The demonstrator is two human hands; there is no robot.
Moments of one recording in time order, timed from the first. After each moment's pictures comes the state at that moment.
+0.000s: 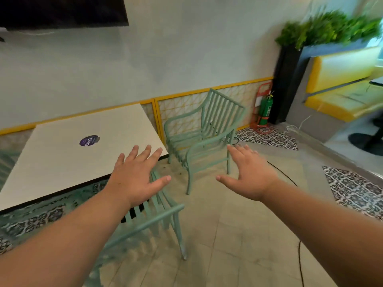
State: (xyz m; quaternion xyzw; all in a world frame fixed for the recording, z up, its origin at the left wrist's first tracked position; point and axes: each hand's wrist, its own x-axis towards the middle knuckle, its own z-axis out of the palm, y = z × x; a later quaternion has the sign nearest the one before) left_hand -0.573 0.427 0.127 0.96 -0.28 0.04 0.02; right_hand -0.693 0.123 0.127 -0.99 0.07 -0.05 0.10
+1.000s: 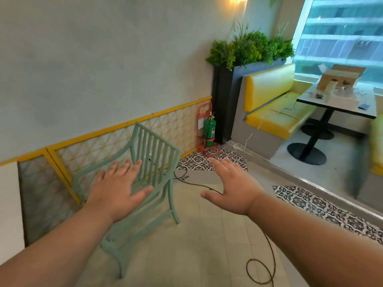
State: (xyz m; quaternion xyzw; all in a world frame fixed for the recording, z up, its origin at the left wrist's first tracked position) left_hand -0.255 -0.035 0.118 0.93 -0.37 0.05 0.05; right_hand -0.463 -0.294 0.134 -0.98 0.17 -0.07 0.12
